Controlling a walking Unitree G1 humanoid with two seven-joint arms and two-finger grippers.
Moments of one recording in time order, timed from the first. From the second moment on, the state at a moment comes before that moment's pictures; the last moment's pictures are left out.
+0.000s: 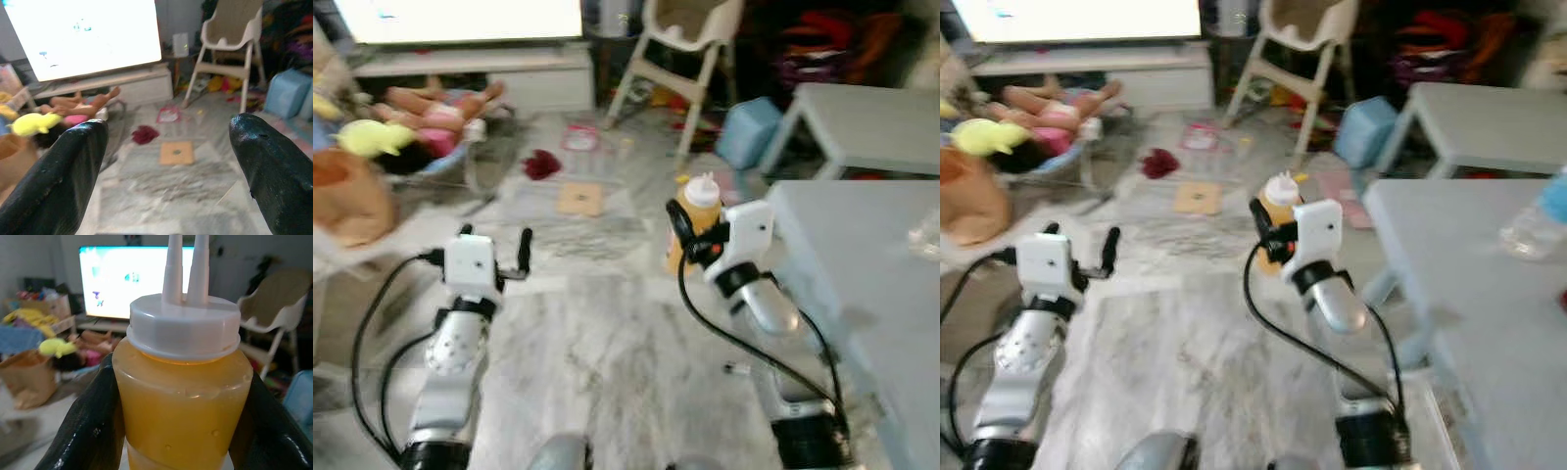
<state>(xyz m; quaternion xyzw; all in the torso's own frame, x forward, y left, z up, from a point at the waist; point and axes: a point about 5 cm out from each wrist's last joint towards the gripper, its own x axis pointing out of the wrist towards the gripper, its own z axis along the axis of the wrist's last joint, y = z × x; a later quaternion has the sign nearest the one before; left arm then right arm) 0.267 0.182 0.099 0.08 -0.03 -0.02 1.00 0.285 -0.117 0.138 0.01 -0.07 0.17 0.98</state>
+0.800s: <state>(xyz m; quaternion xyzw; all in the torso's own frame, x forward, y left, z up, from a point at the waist) 0.265 0.183 0.081 0.10 0.02 -0.03 0.99 0.278 -0.149 0.106 0.03 -0.02 0.07 1.00</state>
